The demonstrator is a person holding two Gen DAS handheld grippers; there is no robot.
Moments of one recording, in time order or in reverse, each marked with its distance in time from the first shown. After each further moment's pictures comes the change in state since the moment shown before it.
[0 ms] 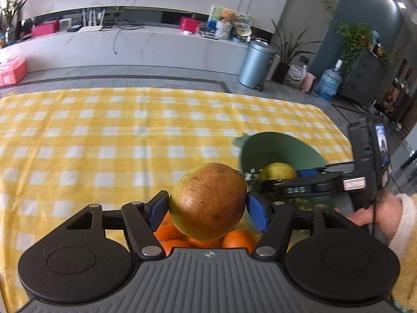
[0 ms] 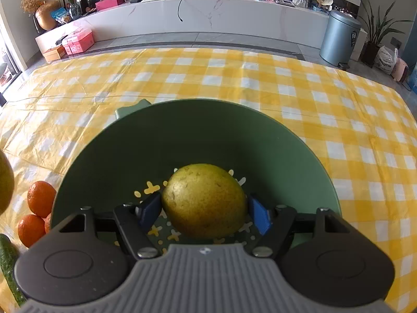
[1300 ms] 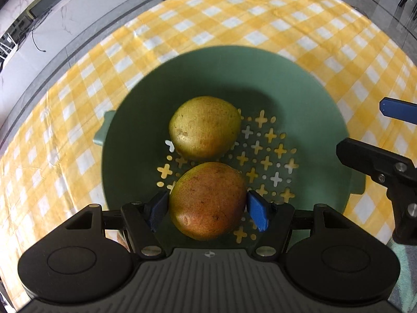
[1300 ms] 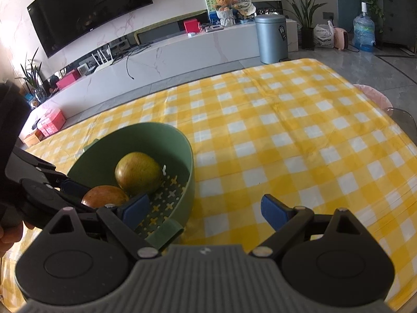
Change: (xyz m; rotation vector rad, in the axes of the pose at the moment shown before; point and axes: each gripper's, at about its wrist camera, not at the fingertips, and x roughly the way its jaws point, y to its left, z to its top) left arm 0.153 -0.143 0.013 0.520 0.516 0.118; right arm -0.104 -0.083 -0.088 0.346 -0.204 -0.036
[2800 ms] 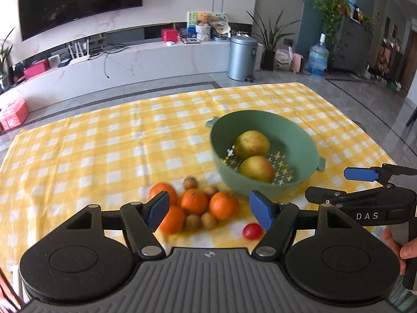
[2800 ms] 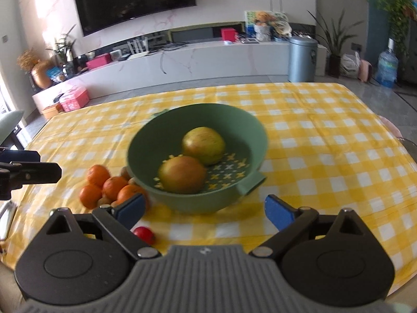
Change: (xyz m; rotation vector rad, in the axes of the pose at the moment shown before) left arm -0.132 0.051 -0.194 -0.352 -0.523 0.003; right arm -0.061 0.080 -0.061 -0.192 -0.058 0.046
